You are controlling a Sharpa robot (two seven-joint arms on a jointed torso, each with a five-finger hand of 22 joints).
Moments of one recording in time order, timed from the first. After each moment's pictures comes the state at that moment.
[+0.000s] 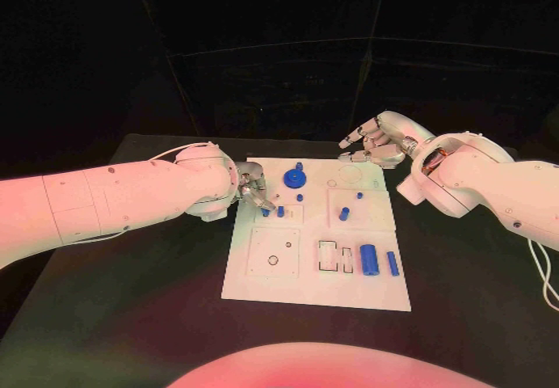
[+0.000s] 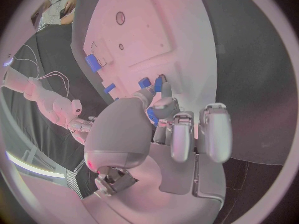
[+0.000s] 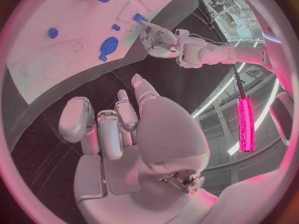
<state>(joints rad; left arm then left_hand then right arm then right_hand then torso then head) 1.29 -0.77 -0.14 1.48 -1.13 0.03 -0.52 1.29 -0.09 0.34 0.13 0.18 0.99 0.03 0.61 0.47 1.36 -0.05 1.08 0.95 1.47 -0.10 1.57 1.31 0.05 1.47 0.01 1.42 1.31 1.28 -0.73 -0.03 1.44 -1.02 -0.30 -0.01 1.37 -0.01 0.02 0.04 0.25 0.94 0.16 0.12 0.07 1.33 0.07 1.24 1.25 1.47 0.00 1.48 1.31 0.09 1.35 0.10 1.33 1.09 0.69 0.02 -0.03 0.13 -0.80</state>
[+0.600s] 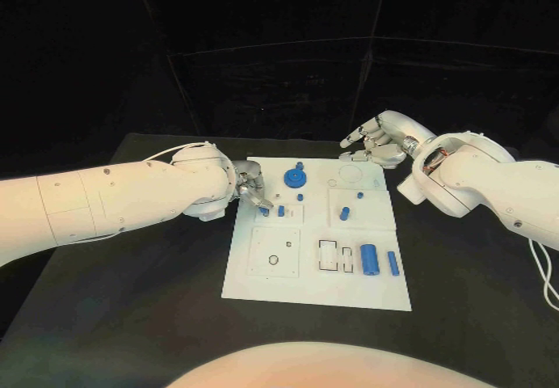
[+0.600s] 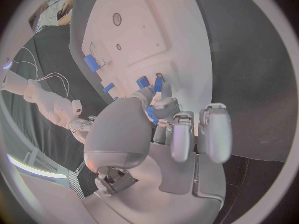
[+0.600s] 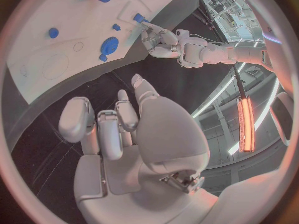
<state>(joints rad) 1.29 -0.79 -0.14 1.50 -1.15 0.01 -0.52 1.28 -0.10 0.34 0.13 0.18 0.99 0.03 0.61 0.47 1.36 -0.05 1.08 0.95 1.47 -0.10 1.57 1.31 0.05 1.47 0.01 1.43 1.31 1.28 -0.73 -0.03 1.44 -1.02 -0.30 -0.01 1.37 -0.01 0.02 0.04 0.25 0.94 0.16 0.12 0.07 1.33 0.07 1.24 1.25 1.47 0.00 1.48 1.31 0.09 1.35 0.10 1.33 1.09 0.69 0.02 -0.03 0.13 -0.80</state>
